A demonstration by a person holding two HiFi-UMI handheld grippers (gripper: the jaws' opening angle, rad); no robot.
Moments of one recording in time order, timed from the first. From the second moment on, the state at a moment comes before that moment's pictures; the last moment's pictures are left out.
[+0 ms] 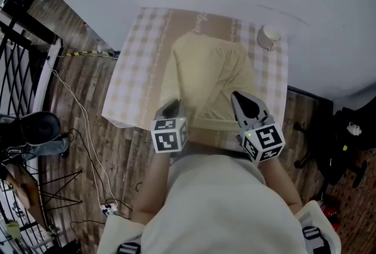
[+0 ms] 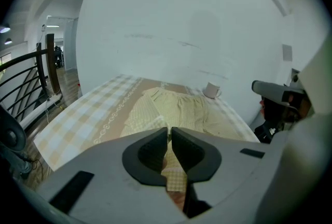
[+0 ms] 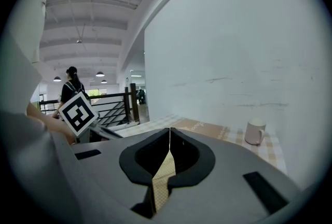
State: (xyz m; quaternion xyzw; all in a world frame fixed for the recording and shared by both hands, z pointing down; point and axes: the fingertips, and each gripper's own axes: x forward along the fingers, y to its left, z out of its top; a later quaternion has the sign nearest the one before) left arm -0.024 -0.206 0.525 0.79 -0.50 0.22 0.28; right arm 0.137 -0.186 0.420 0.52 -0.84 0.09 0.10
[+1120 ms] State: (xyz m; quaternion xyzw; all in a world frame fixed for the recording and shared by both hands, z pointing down) left arm 0.192 -0.124 0.529 0.83 -0.42 0.25 0.27; right arm 0.300 -0.119 0.447 0.54 -0.83 0.13 0.11
